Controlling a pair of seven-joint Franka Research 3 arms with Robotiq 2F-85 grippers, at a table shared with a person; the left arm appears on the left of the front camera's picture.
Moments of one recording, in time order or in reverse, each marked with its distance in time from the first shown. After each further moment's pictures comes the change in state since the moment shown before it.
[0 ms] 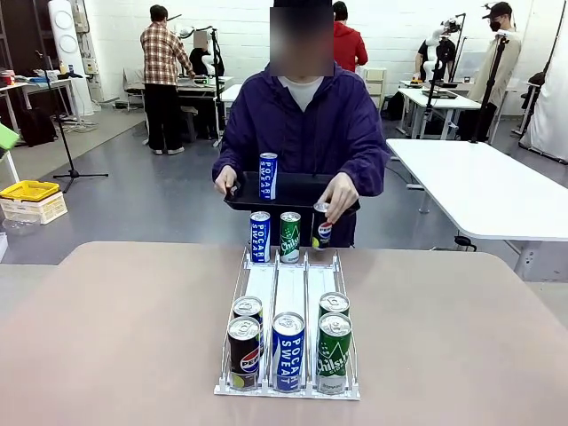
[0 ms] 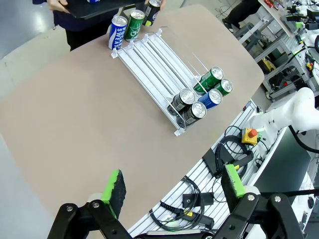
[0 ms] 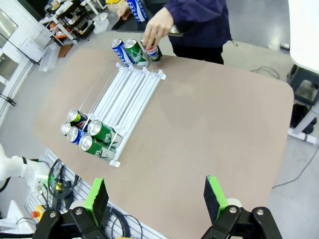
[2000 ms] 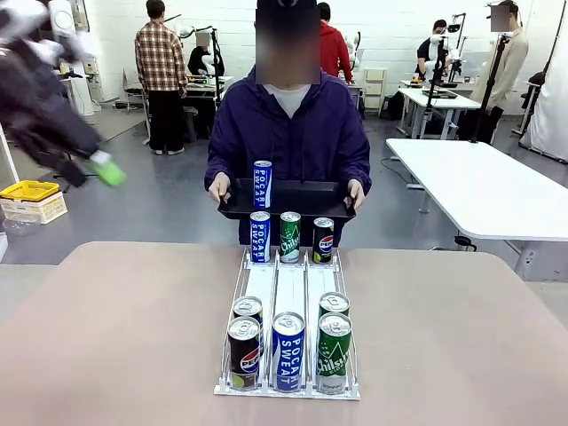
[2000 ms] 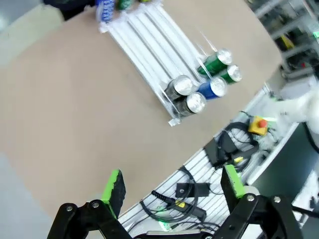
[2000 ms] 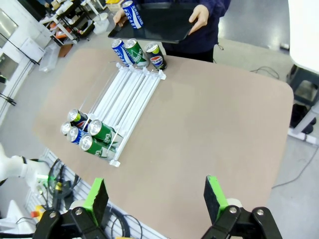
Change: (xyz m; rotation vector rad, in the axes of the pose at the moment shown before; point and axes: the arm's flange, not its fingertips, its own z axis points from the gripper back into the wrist) left arm 0.052 -0.080 -0.112 0.144 0.226 0.041; right arm 0.000 0.001 0.000 -0.001 0.001 0.002
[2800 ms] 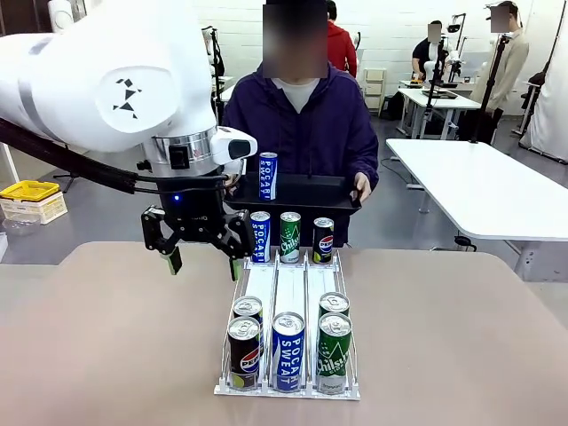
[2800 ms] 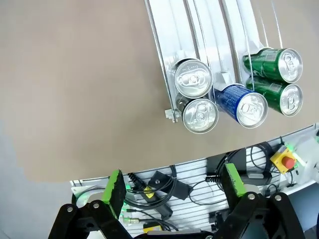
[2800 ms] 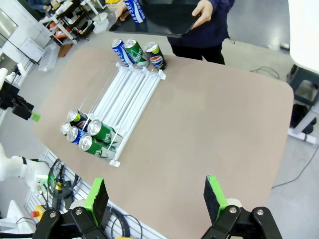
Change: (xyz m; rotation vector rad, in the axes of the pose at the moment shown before) left arm 0.041 -0.113 -0.176 0.338 0.254 0.358; right arm 0.000 0.000 0.000 0.000 0.000 0.000
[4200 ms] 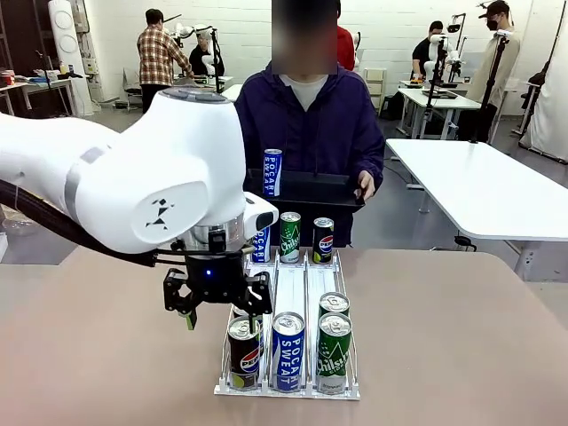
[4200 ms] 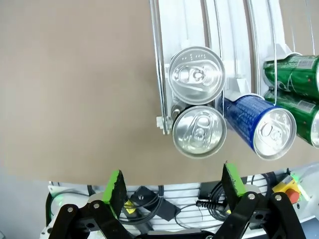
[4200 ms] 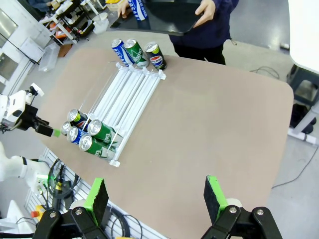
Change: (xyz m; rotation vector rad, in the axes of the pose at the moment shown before) left arm -0.026 -0.032 -0.087 0.061 -0.050 0.128; right arm 0.000 0.000 0.000 0.000 0.000 0.000
